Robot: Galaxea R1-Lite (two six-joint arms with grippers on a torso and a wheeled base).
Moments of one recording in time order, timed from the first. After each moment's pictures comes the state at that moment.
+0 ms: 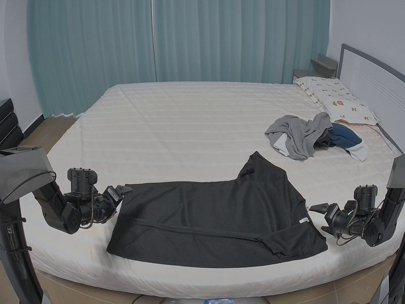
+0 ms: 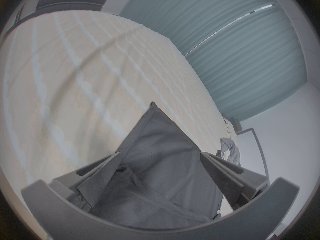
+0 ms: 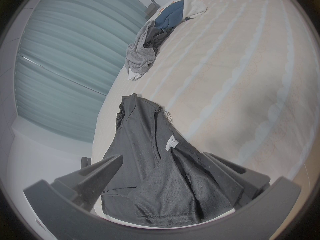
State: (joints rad) left arm -0.06 2.19 -0.66 -0.90 -0.21 -0.86; right arm -0.05 2.13 -0.30 -1.17 0.30 0.83
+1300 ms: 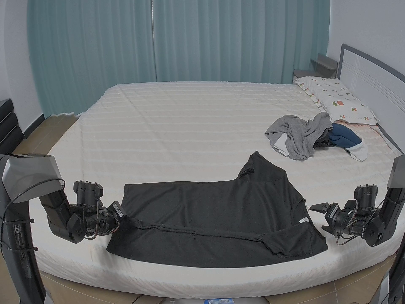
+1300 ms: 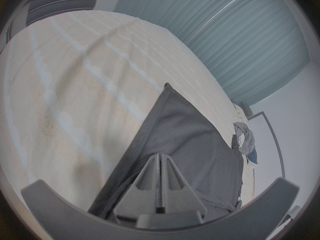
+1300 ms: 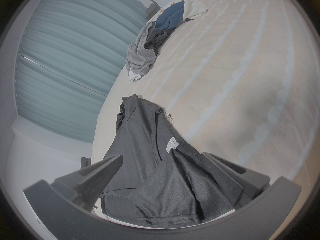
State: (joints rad) left arm -0.08 2.26 -0.60 -0.92 -0.15 -0.78; right arm -0.05 2.12 -0.30 -1.18 0.29 0.83
